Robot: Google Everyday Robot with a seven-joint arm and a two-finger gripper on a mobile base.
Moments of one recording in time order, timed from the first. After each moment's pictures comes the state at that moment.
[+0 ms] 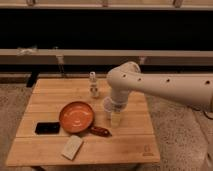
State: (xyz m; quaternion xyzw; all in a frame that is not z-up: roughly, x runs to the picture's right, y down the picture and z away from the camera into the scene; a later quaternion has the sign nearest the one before) arm 0.047 0.119 0.712 -0.35 -0.05 0.03 0.93
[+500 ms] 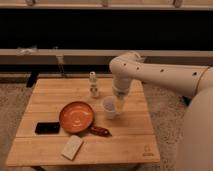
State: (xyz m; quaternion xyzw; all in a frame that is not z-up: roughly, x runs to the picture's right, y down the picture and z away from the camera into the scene) arm 0.063 0.054 0.766 -0.33 -0.02 0.02 0.94
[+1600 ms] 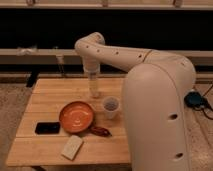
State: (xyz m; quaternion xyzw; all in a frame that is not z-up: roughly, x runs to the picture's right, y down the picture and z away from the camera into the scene) arm -0.081 -0.035 0.792 -0.29 -0.06 -0.10 0.95
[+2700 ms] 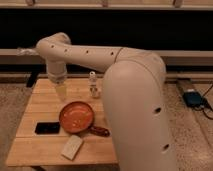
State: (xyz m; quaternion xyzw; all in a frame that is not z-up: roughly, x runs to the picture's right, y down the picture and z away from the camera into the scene) arm -0.257 0.014 0.724 -0.31 -0.20 -0.24 0.90
